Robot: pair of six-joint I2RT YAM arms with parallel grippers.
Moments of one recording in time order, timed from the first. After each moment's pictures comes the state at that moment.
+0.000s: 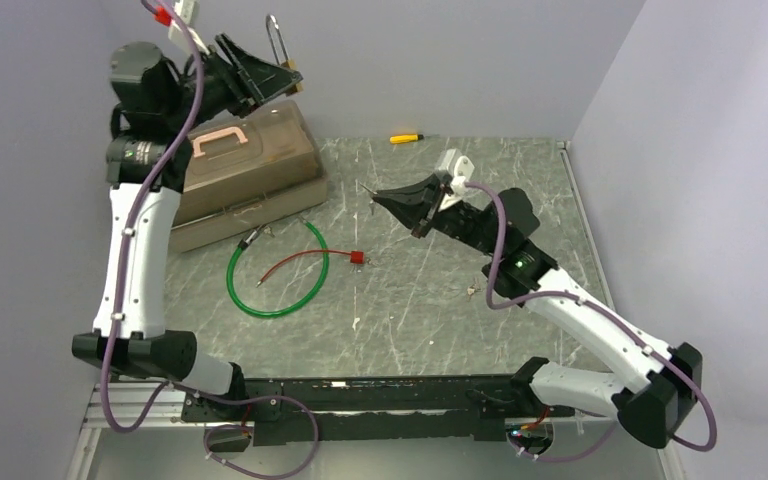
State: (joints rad) left arm -0.08 1.44 1.98 -0.41 0.73 -0.82; right arm 0.71 1.07 0.97 0.37 -0.45 0.01
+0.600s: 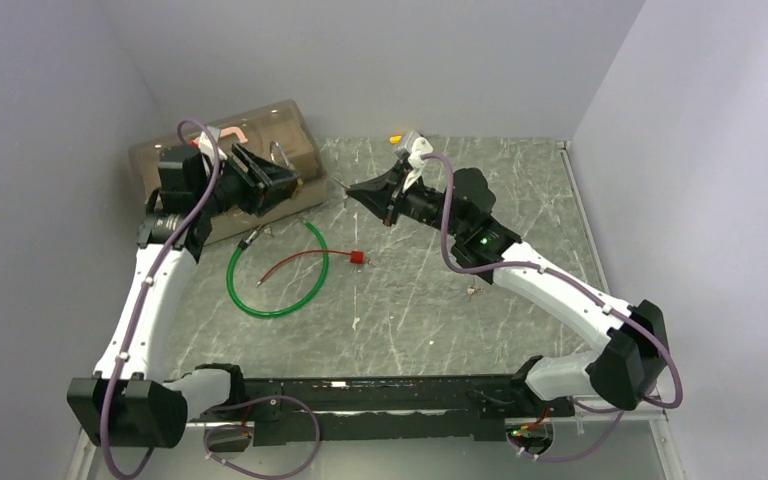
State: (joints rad) left arm -0.03 1.17 1.22 -0.38 0.61 -1.07; right arm 0.73 1.33 1.13 0.38 -0.43 0.11
